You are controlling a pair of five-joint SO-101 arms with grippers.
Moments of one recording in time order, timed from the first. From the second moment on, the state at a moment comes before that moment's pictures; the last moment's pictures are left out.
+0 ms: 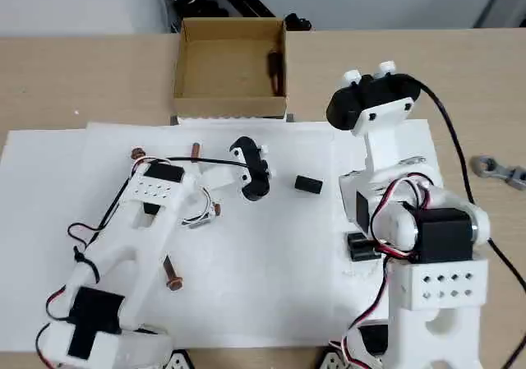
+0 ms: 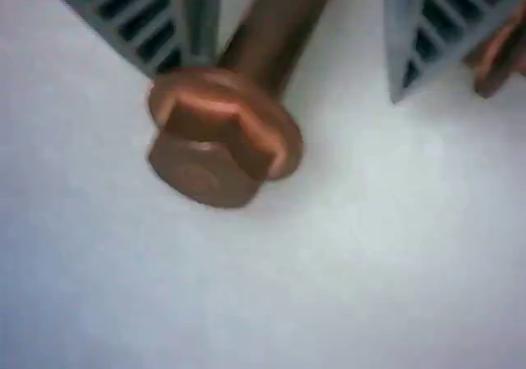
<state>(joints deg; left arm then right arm) 8.5 -2.7 37.5 56.5 -54.8 -7.7 -43.5 15.6 88.4 9.5</state>
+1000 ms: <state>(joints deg) 5.9 -40.5 24.1 86.8 -22.4 -7.7 -41.4 15.6 88.4 9.5</state>
